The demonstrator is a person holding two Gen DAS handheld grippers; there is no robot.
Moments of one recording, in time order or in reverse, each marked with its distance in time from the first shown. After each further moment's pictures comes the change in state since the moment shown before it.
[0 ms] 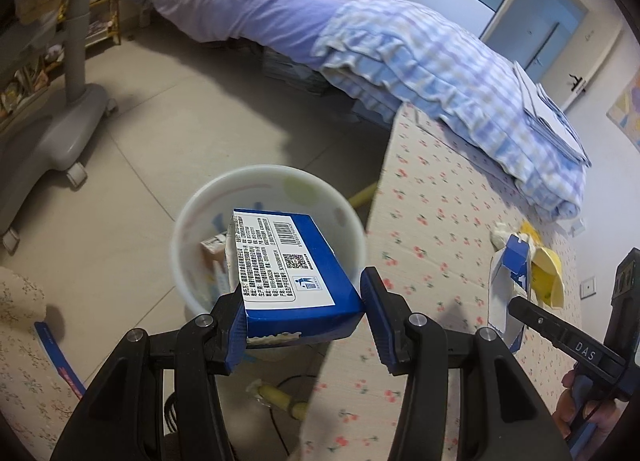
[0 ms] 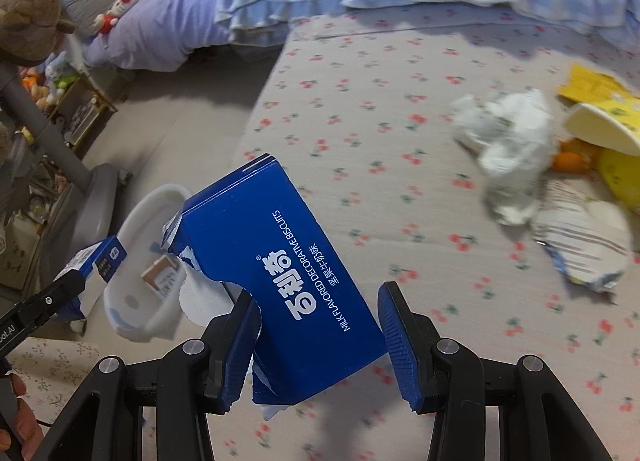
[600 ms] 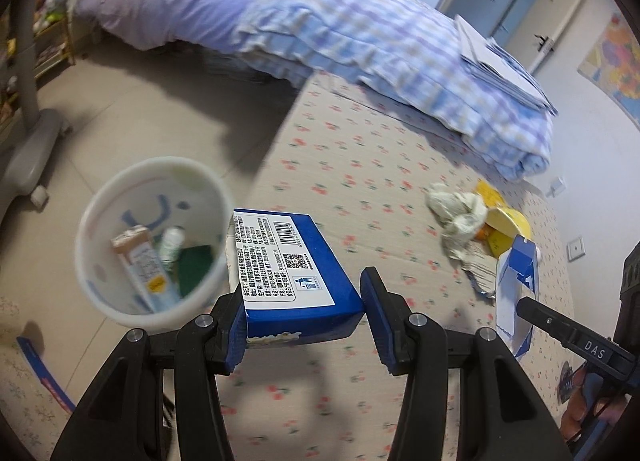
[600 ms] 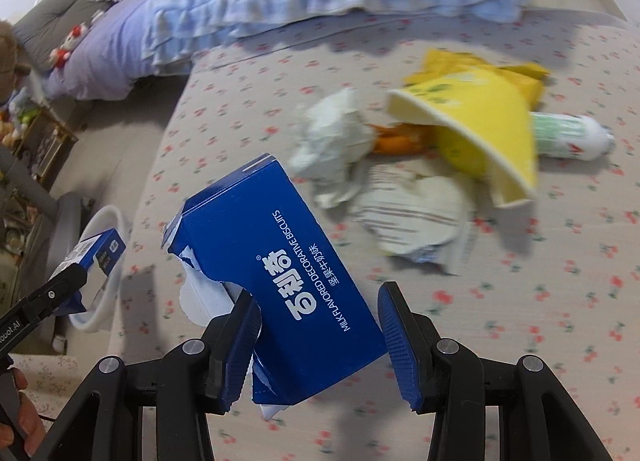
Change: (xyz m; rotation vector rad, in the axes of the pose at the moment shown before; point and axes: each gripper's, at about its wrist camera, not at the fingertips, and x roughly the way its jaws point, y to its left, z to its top) left arm 0.012 -0.108 -0.021 0.123 0.040 -0.060; right arm -0.066 -0.096 -0.014 0.101 -0.010 -0.088
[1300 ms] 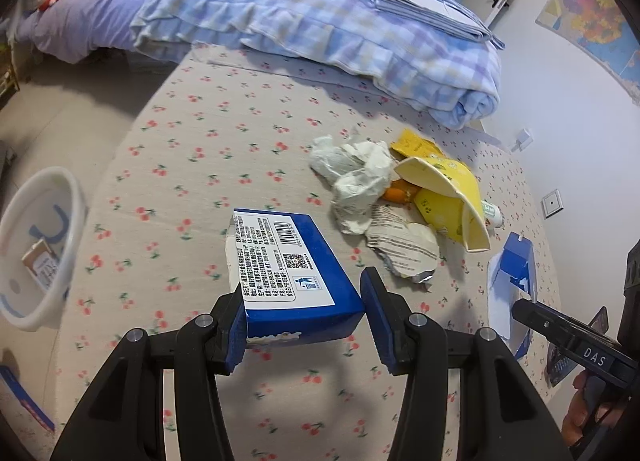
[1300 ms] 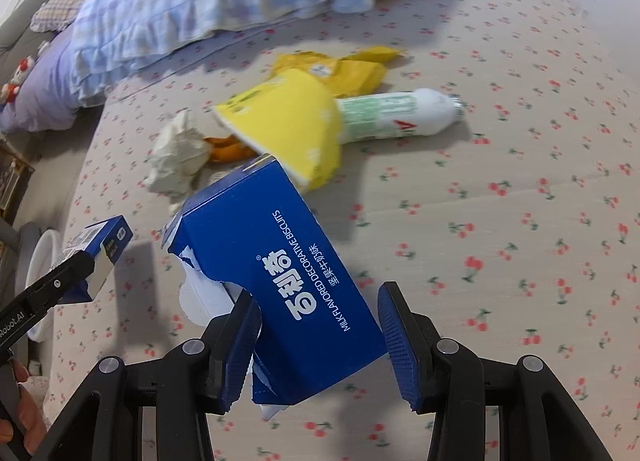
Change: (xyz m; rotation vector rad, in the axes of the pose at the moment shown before) left arm 0.051 -0.130 -0.021 0.148 0.072 -0.107; right arm -0.038 -0.110 -0.009 0.106 -0.013 -0.112
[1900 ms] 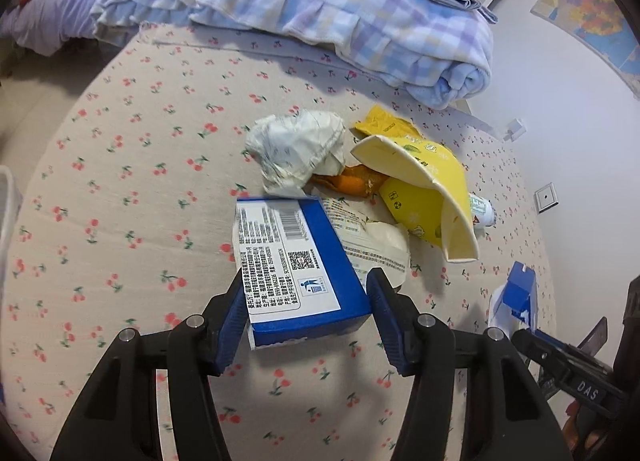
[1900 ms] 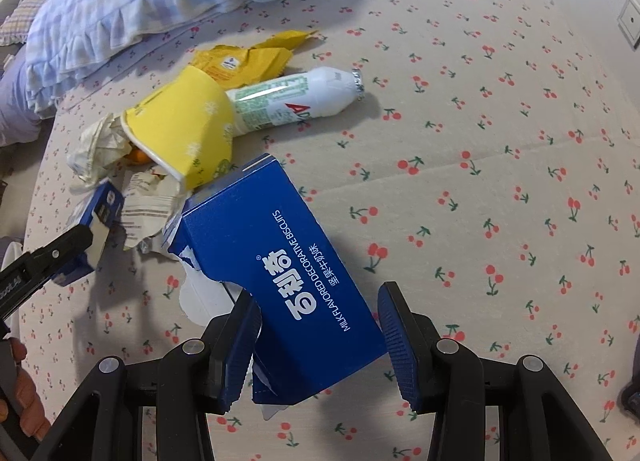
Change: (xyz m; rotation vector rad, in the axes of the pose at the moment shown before) left arm 0.056 -0.052 0.005 0.009 0.044 -0.045; right arm 0.003 -0.060 -0.005 0.074 0.030 -0.074
